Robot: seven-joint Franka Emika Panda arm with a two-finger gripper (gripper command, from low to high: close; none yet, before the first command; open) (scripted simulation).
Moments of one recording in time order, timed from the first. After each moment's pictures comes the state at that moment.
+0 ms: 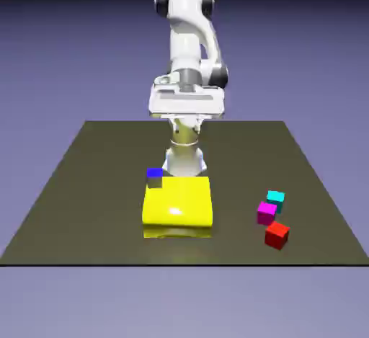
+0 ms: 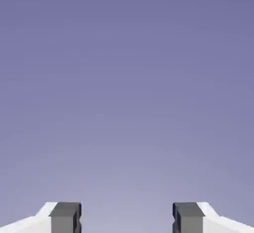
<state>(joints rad) 0.02 -0.53 0.02 -2.79 -0.05 3.01 0.71</state>
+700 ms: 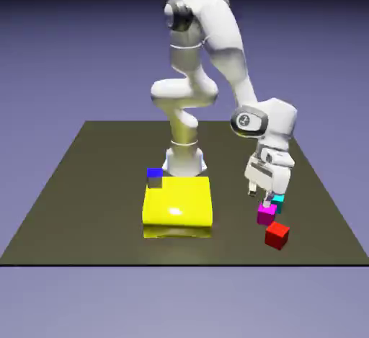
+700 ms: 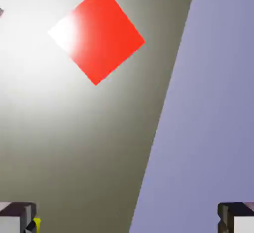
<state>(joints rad) 0.11 0.23 0.44 -2.36 -0.95 2.50 0.11</state>
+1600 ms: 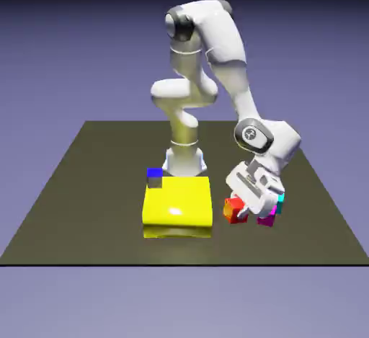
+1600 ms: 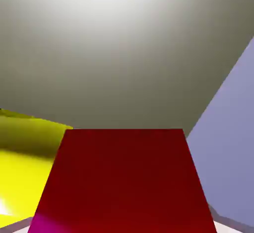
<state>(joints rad) 0.09 0.16 0.26 -2.37 -0.83 2.15 0.17</state>
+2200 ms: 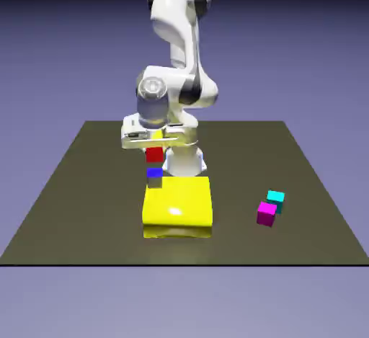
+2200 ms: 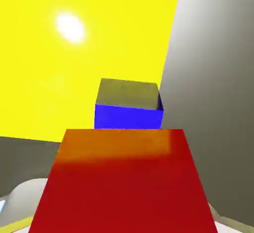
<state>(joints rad) 0.00 -0.26 -0.24 -2.67 -0.24 1.93 0.58</state>
